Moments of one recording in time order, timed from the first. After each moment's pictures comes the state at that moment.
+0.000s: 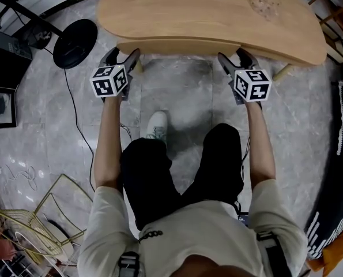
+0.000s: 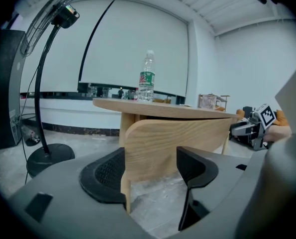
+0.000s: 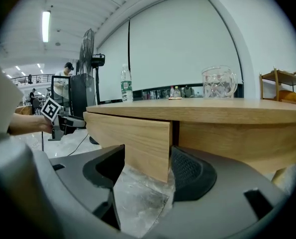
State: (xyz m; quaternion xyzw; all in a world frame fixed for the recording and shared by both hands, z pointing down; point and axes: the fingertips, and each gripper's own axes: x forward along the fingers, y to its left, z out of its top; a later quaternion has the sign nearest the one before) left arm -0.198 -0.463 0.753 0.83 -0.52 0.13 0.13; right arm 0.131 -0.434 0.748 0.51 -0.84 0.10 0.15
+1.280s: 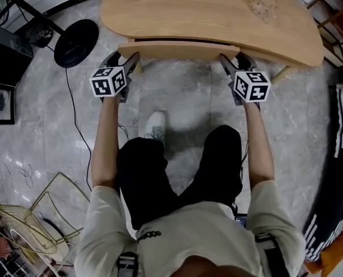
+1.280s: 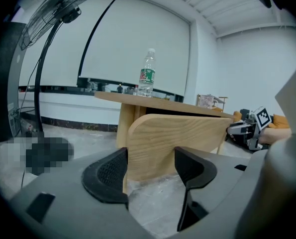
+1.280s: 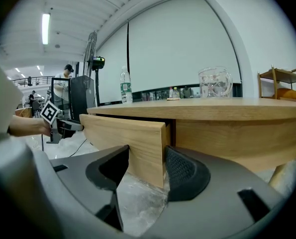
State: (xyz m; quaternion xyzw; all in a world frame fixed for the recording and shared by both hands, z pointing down) left arm -0.199 -0.449 0.763 0.84 -0.51 0.13 0.15; right arm 0.138 -0.430 0.748 0.51 -0.84 0.10 0.14
